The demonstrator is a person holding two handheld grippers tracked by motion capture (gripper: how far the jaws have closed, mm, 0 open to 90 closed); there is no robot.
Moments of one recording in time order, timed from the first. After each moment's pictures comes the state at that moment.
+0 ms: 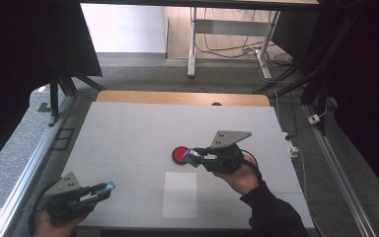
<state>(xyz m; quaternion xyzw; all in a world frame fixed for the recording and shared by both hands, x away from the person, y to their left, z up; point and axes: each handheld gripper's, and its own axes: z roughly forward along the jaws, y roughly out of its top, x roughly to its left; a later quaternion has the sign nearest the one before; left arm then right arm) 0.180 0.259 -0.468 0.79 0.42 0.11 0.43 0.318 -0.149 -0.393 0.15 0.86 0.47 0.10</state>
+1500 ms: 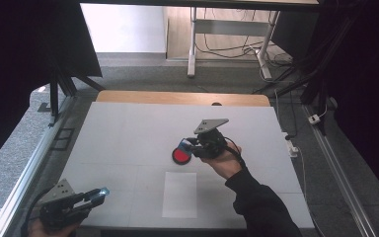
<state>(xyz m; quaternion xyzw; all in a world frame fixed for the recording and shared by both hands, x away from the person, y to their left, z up) 0.164 0.268 -0.473 0.78 0.44 0.12 0.42 0.371 -0.114 -0.421 0.20 0.88 0.42 0.12</state>
